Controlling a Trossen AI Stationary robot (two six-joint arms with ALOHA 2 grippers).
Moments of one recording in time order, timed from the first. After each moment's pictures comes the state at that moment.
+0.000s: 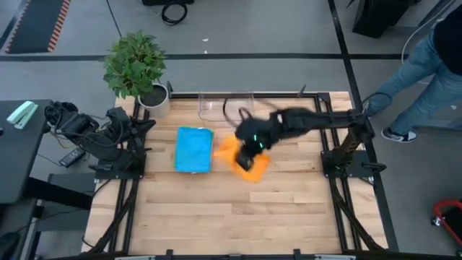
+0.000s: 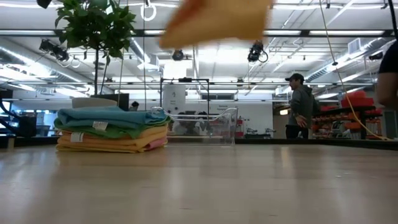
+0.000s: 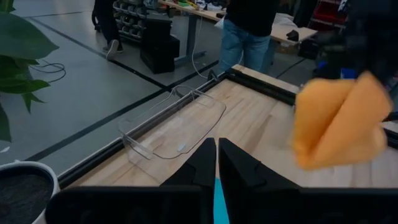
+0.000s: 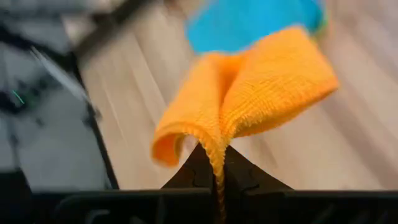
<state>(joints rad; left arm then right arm) -0.63 0.61 1.03 -1.08 -1.12 -0.77 0.10 1.74 1.94 -1.08 -0.01 0.70</state>
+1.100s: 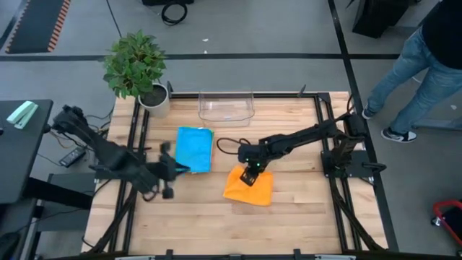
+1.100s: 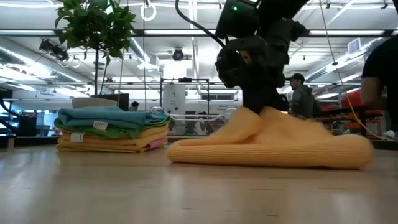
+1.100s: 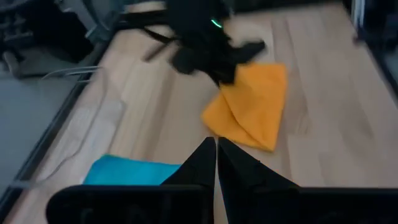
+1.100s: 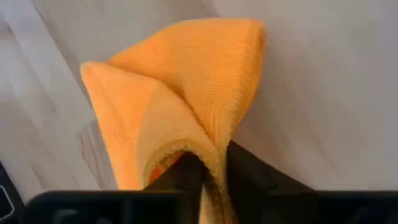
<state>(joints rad) -0.63 1.03 0.99 -0.68 -0.73 -0.35 0.06 1.79 1.13 -0.51 -0.20 0.73</state>
